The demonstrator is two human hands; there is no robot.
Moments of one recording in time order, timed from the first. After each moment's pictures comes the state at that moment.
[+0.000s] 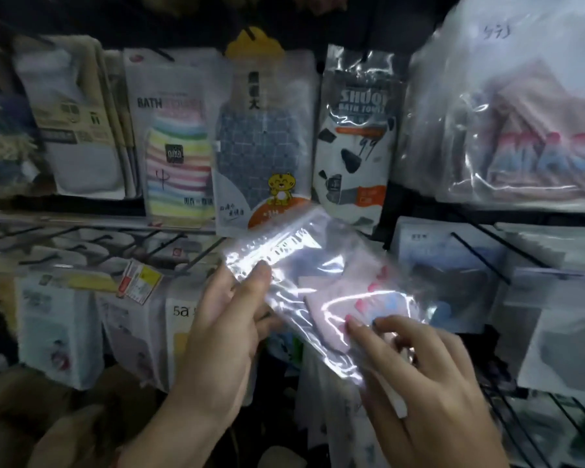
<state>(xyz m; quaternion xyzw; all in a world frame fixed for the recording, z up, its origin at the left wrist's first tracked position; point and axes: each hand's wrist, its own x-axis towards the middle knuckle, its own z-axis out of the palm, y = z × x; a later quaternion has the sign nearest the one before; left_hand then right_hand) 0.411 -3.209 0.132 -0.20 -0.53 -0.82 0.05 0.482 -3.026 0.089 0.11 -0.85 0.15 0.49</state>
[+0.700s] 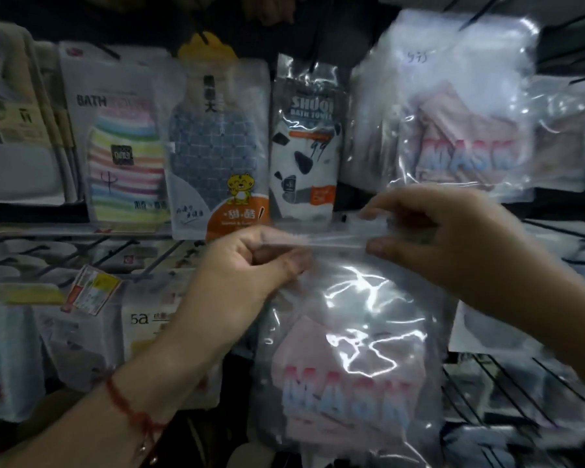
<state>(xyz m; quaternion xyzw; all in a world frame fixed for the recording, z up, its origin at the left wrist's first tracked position) 0.410 -3.196 0.178 -0.33 -0.63 -0.70 0.02 0.508 -2.998 0.240 0.09 -0.92 0.15 0.34</state>
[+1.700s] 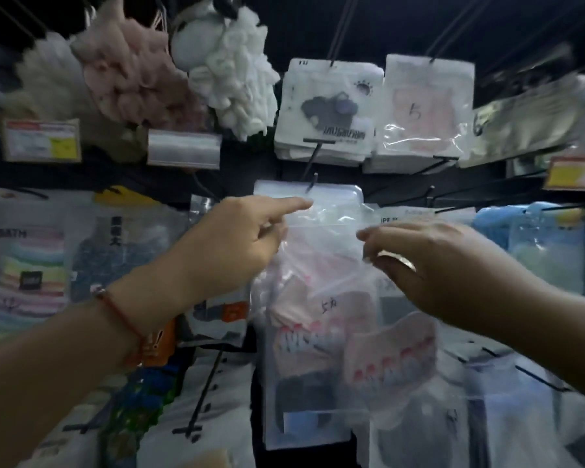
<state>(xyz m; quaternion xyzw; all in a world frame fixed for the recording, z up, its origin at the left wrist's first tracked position) 0.406 -3.063 0.342 -0.55 -0.69 -0.33 0.35 0.559 -2.850 0.335 0.10 -0.89 -0.11 0.43</state>
